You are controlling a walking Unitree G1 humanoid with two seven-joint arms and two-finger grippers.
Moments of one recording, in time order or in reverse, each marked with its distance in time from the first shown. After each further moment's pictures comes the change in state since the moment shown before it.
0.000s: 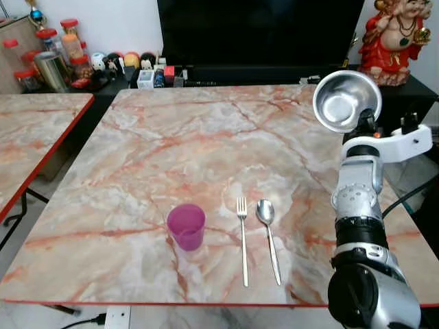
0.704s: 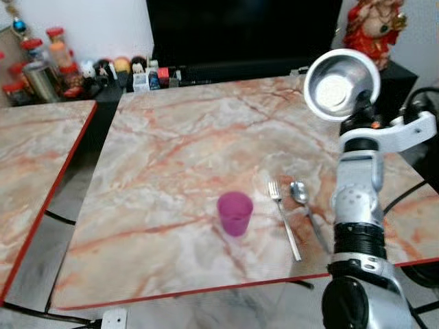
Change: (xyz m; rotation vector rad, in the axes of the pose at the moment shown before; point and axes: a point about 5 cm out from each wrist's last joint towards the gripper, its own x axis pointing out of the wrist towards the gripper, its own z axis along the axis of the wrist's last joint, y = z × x) left arm 0.000 0.010 0.001 0.000 0.002 -0.004; right arm -0.008 0.031 0.010 -0.002 -0.031 0.171
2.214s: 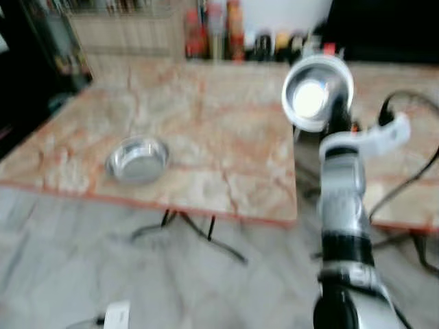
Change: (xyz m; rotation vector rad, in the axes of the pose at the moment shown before) left arm 0.001 -0.008 0.001 -0.032 0.003 0.000; right arm -0.015 0.003 -0.031 0.008 0.127 0.012
